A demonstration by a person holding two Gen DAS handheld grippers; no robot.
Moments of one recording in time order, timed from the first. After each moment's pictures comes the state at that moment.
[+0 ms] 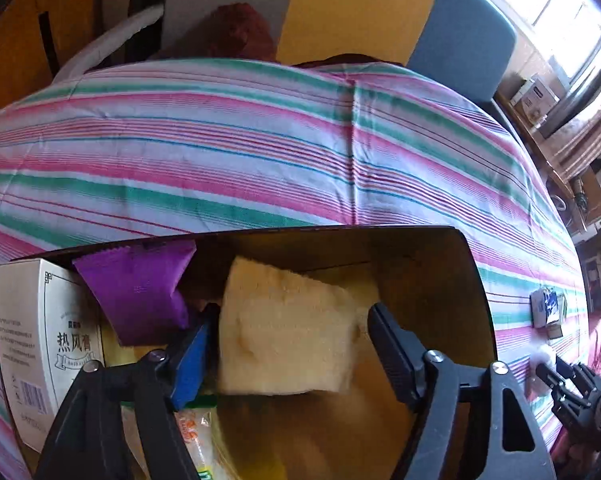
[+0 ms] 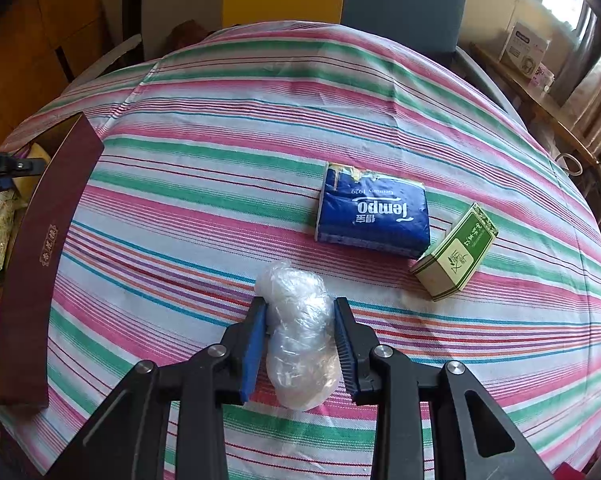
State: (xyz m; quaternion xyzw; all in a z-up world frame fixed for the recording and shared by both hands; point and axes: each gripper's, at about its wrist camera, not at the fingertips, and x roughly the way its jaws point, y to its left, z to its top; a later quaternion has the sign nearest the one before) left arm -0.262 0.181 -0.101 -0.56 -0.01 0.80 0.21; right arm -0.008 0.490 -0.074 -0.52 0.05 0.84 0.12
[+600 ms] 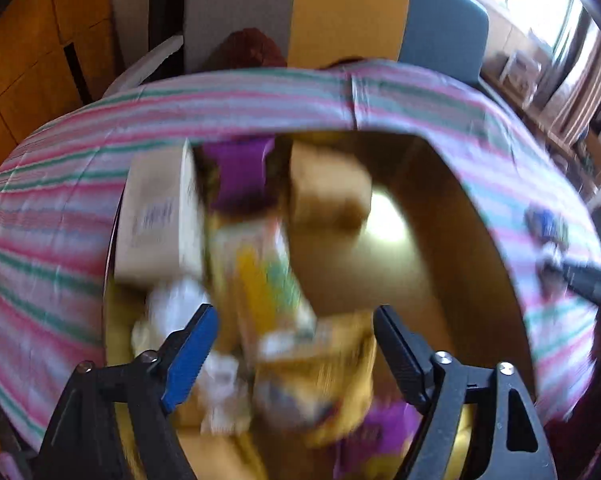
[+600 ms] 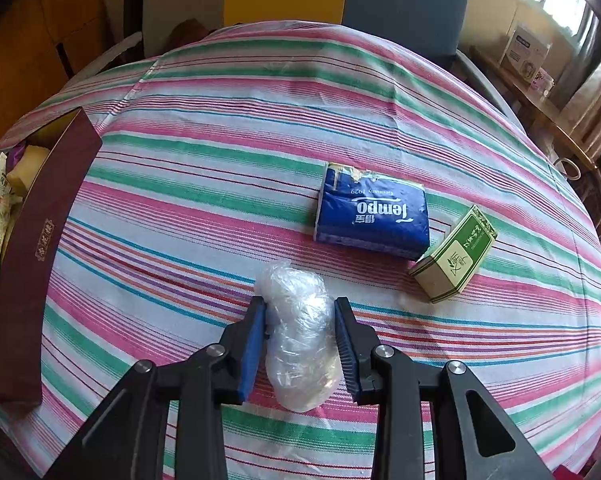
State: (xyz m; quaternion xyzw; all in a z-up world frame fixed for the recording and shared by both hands) left arm -0.135 0.115 -0.073 -0.52 0.07 0.84 0.17; right arm -0.008 0.490 -0.075 -0.53 0.04 0.84 0.13
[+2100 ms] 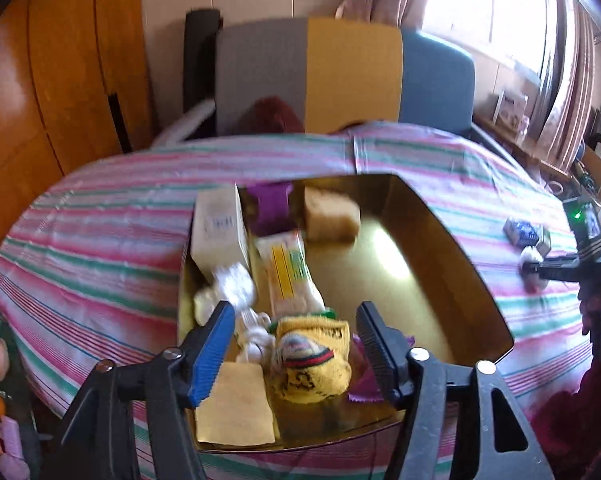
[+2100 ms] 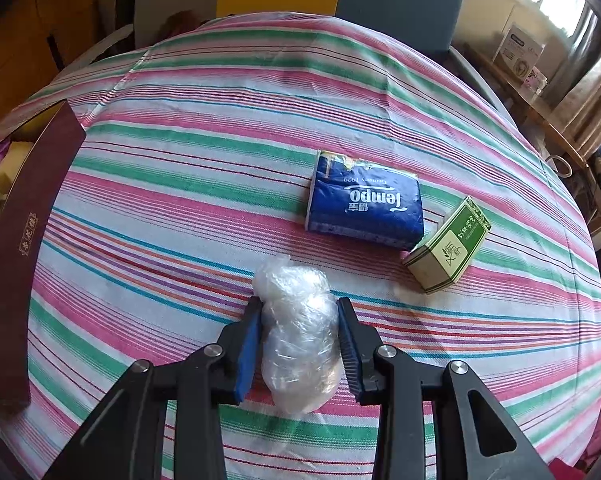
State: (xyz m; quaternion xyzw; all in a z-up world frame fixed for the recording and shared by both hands) left arm -0.047 0.082 -0.018 -0.39 0.06 0.91 0.15; right arm 0.000 0.486 -0.083 -0.54 0.03 0.83 0.15
